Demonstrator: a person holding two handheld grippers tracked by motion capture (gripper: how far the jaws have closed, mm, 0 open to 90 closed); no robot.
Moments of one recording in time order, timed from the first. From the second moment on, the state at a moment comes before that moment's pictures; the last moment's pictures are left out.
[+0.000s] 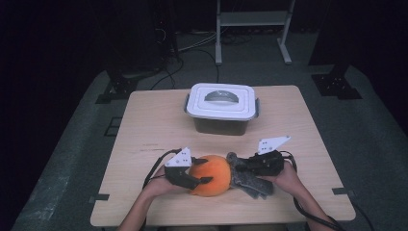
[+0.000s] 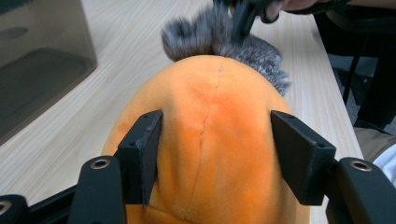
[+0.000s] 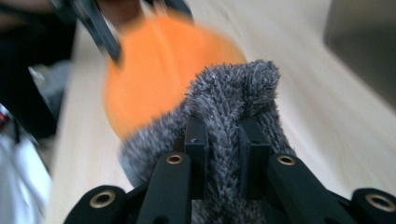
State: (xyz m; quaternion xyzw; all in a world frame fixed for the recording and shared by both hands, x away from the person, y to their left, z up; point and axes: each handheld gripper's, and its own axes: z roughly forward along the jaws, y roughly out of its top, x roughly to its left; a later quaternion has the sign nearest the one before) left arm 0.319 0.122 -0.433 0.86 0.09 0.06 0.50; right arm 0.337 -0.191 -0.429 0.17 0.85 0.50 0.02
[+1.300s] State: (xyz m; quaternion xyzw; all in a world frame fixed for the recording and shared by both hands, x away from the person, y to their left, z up) left arm 0.328 0.127 -0.433 0.86 0.16 0.04 0.48; right arm 0.335 -0.193 -0.426 0.16 0.86 0.49 0.04
